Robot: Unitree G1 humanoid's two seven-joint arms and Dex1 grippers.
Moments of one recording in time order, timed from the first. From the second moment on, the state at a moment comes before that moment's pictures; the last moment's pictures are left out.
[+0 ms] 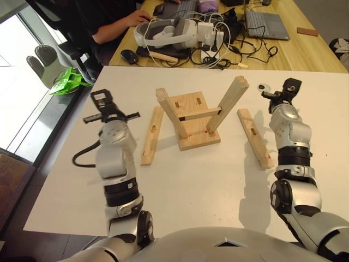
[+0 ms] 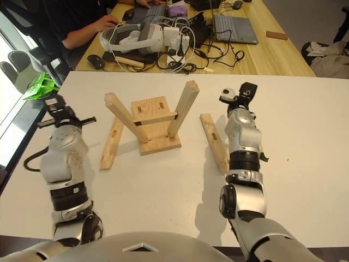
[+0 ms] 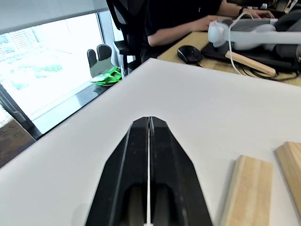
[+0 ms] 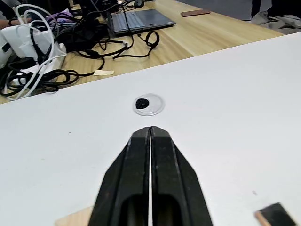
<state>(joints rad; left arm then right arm) -0.32 0.00 0.22 -0.21 0.02 0.80 0.32 -0.66 -0.09 -0.26 0.51 0.16 0.44 -0.18</state>
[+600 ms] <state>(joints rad) -0.25 -0.07 0.07 -0.48 -0.05 0.92 0.37 -0.53 -0.01 -0.18 0.11 0.25 0.69 -0.16</state>
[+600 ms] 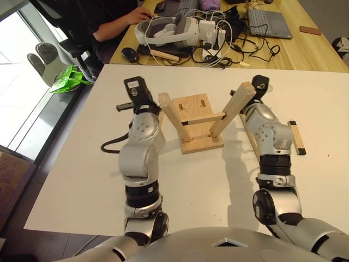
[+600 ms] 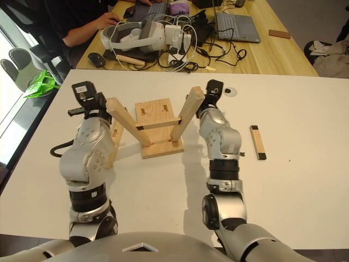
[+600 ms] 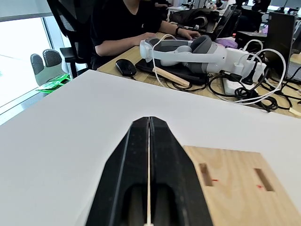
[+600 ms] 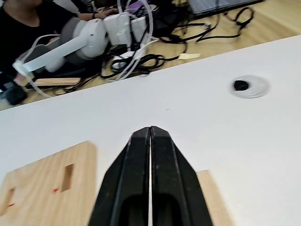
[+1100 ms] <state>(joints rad) -0.80 0.14 0.40 -0.47 -0.40 0.79 0.07 -0.54 -0.22 -0.25 -0.22 0.36 0.56 0.09</state>
